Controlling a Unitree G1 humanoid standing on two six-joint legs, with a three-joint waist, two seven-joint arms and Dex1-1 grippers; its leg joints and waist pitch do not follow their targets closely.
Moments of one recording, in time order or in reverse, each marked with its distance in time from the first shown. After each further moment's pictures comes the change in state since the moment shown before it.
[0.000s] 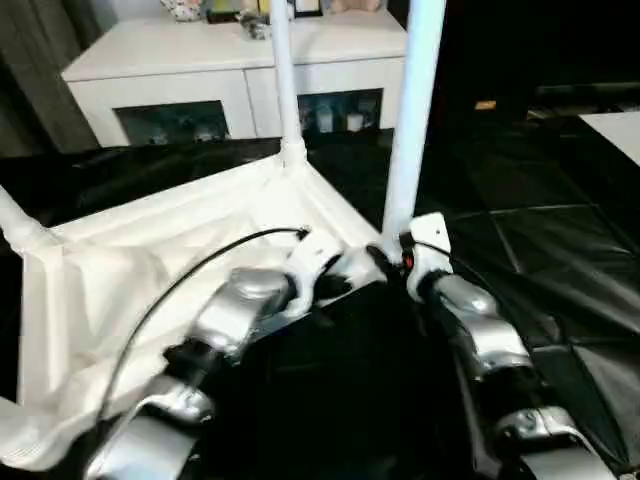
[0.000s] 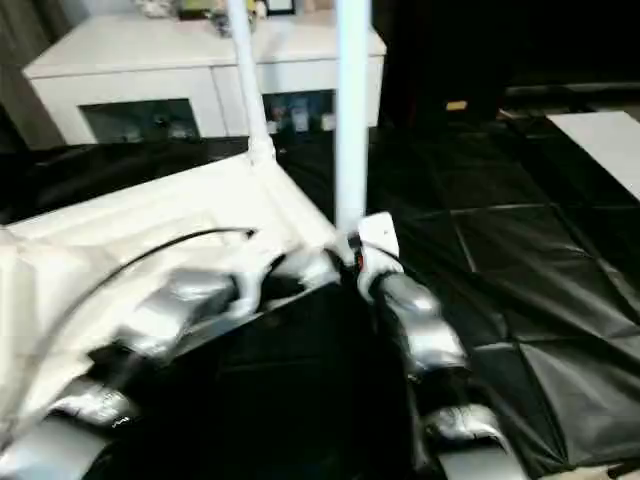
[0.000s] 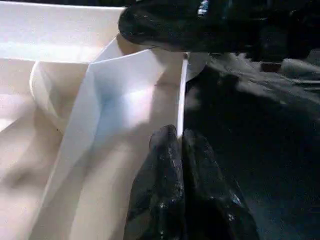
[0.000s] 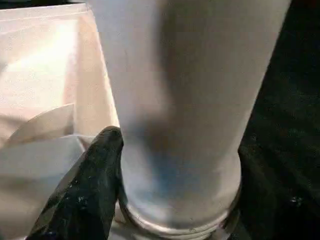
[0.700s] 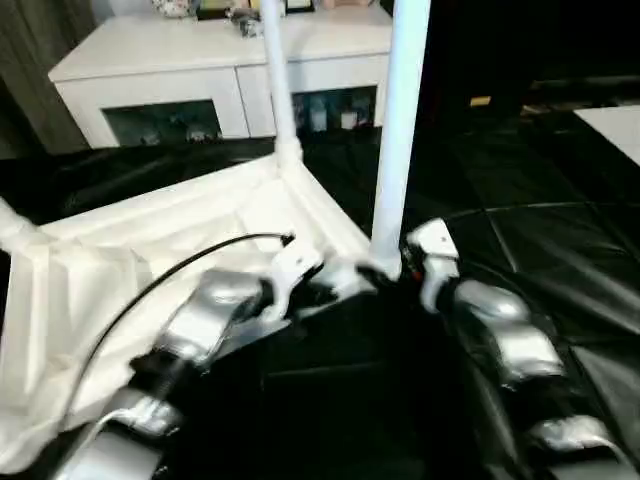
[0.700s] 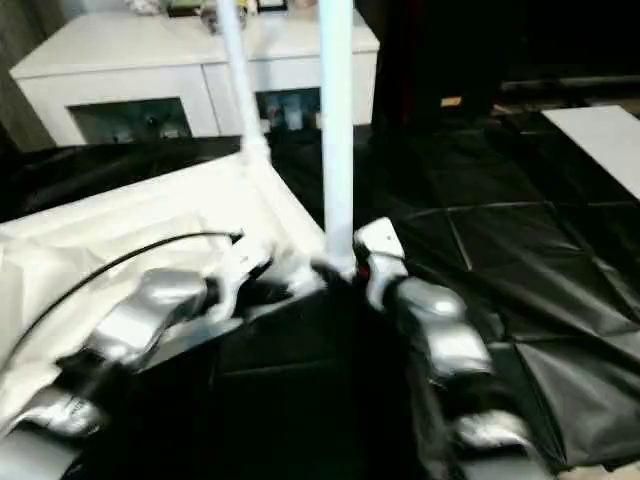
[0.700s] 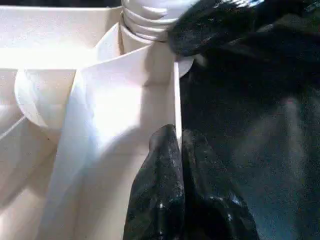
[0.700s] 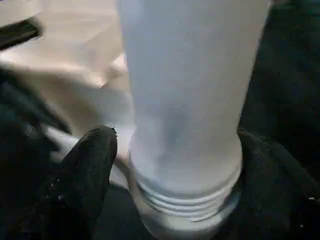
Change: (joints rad) left arm 0.159 0.236 -0.036 -0.236 -0.059 -0.053 -0.355; right arm 0.125 -0.237 0.099 -0.180 0.121 -0.028 0.688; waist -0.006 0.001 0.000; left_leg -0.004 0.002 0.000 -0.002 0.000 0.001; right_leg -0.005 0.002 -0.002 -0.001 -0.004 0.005
